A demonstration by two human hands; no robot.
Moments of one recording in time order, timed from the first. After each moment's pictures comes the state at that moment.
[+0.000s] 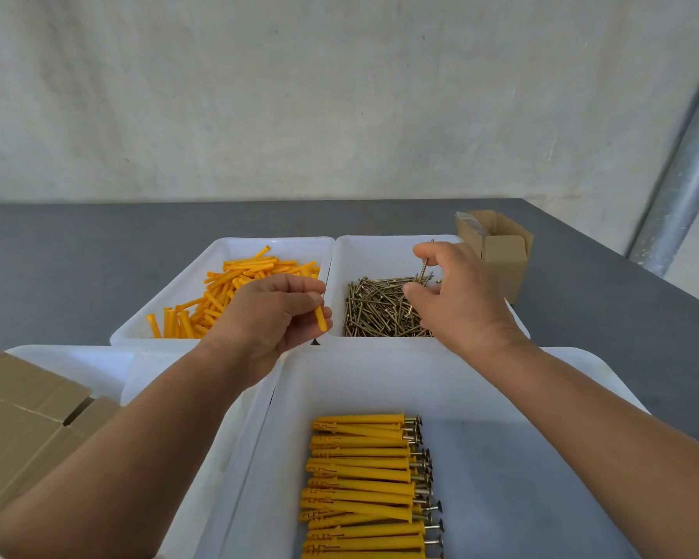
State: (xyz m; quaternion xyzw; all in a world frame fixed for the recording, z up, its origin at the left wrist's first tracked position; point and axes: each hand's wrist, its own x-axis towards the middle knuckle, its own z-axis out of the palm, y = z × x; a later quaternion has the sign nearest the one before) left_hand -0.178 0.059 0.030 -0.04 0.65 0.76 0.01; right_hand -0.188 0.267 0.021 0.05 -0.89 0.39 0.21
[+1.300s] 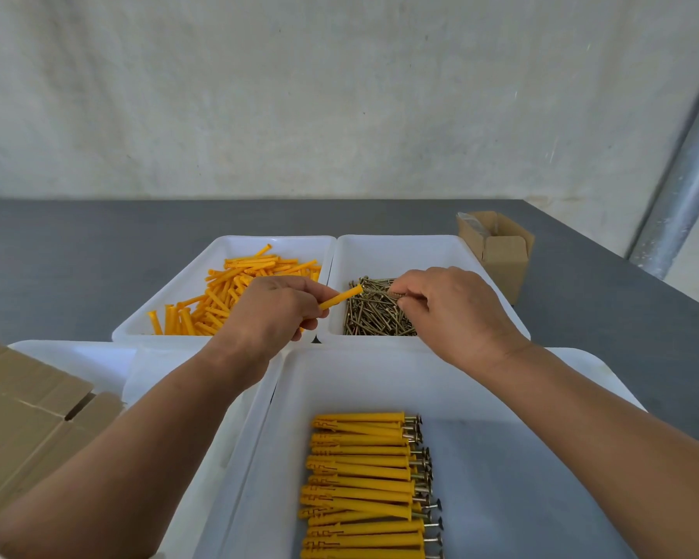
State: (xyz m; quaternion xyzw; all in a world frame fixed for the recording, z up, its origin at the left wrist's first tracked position) left_hand -0.171 0.059 0.036 0.00 0.80 0.59 -0.03; right_hand -0.177 0.266 0.024 0.15 -0.94 0.20 0.22
